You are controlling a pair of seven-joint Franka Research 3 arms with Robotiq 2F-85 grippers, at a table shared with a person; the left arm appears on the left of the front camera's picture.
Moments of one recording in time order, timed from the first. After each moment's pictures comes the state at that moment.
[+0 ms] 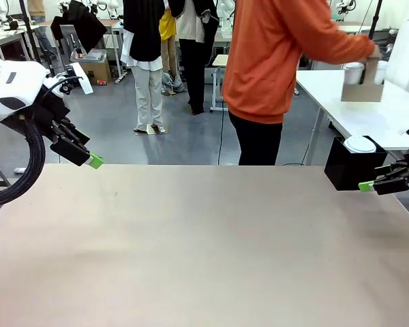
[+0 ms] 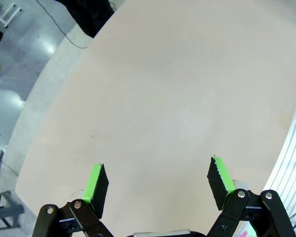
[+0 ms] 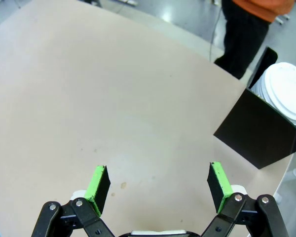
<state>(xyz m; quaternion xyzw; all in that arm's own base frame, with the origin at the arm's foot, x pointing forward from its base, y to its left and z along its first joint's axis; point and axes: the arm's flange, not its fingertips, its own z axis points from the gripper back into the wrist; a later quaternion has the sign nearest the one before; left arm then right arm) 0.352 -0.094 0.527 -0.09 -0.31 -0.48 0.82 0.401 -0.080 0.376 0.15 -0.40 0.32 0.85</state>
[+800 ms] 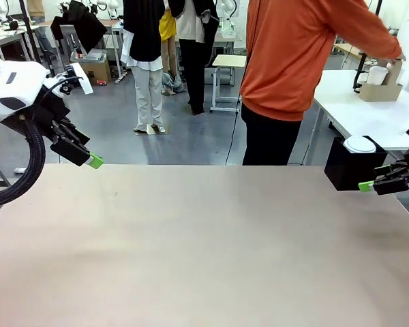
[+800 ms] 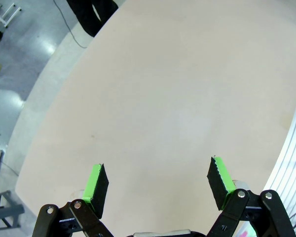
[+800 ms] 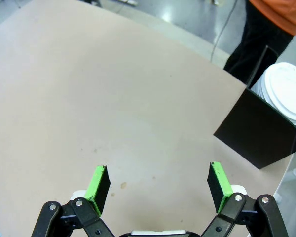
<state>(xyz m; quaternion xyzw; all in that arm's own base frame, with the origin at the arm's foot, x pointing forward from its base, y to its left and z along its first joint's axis) 0.352 -0.094 0.527 -0.09 -0.31 -0.48 0.82 0.401 -0.080 0.376 0.15 -0.40 0.32 0.85</state>
